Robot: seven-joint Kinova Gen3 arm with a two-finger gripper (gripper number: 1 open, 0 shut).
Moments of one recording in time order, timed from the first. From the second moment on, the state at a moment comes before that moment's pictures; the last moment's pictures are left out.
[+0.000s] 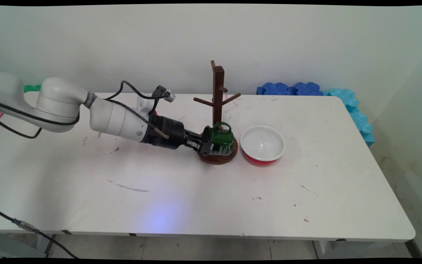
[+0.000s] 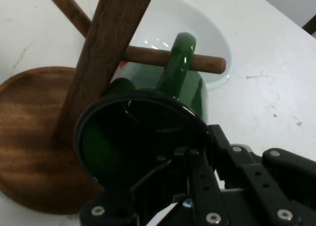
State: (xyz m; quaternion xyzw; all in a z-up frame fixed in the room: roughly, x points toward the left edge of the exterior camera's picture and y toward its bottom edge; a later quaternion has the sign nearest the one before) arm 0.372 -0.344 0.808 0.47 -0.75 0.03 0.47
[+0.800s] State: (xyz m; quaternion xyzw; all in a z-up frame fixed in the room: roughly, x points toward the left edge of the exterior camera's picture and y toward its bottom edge) arm 0.368 -0.342 0.817 0.45 -0.75 0.03 0.48
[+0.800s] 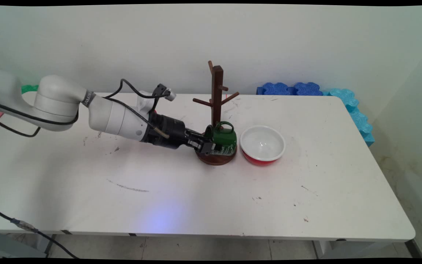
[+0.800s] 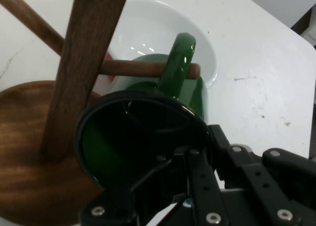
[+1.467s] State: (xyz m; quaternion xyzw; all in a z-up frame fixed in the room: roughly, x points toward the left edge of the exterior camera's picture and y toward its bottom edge) arm 0.362 -0.332 0.826 0.44 -0.75 0.02 0.48
